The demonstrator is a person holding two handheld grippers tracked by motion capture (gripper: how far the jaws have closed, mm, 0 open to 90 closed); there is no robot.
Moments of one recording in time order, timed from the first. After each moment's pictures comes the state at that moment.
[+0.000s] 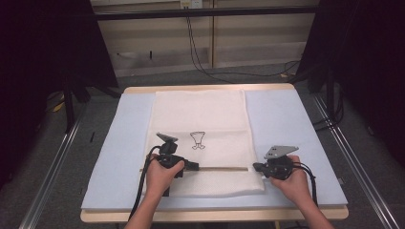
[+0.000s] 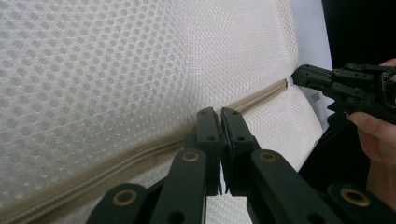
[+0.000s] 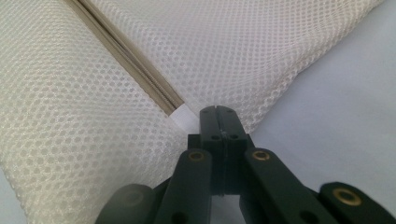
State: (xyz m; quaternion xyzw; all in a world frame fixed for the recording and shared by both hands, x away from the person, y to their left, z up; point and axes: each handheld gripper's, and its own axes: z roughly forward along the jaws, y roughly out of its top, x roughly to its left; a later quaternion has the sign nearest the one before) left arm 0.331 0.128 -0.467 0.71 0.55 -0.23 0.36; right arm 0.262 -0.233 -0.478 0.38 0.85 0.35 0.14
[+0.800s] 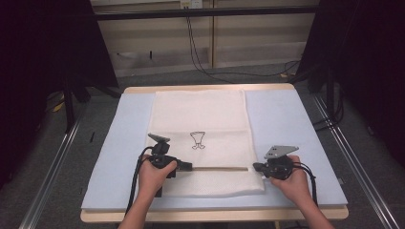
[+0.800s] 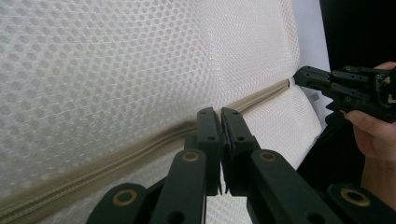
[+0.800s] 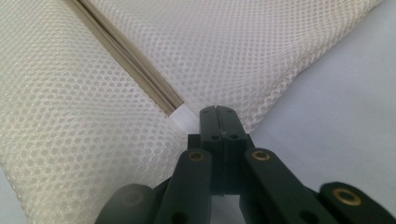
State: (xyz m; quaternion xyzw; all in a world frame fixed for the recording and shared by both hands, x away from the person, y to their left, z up) left arm 0.331 0.151 -0.466 0.71 0.56 -0.23 0.36; right arm 0.262 -0.234 -0.478 0.38 0.84 0.35 0.14
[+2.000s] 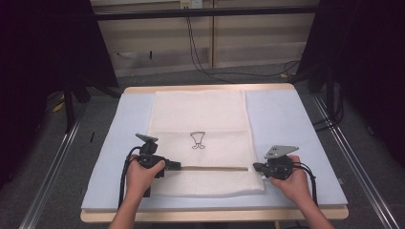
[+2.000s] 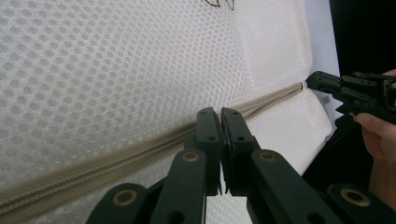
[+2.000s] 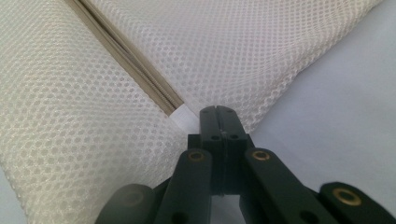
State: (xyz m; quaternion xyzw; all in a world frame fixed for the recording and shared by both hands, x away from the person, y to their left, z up) left arm 0.332 0.183 -0.462 0.70 0.58 -0.22 0.36; right arm 0.262 -0.234 -0.478 0.38 0.84 0.35 0.14
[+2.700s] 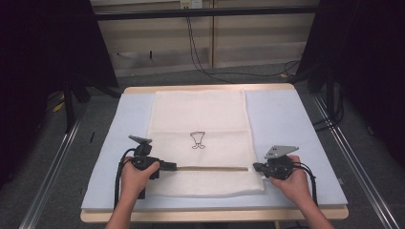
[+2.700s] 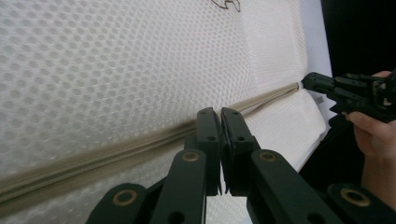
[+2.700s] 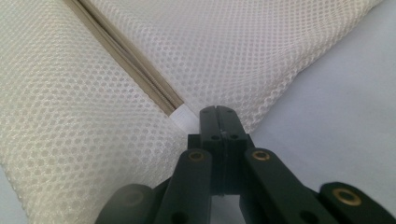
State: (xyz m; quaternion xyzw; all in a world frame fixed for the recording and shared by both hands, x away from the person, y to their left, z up) left arm 0.327 0.200 -0.463 0.69 0.58 -0.22 0.37; right arm 0.262 -0.234 -0.478 0.38 0.84 0.35 0.14
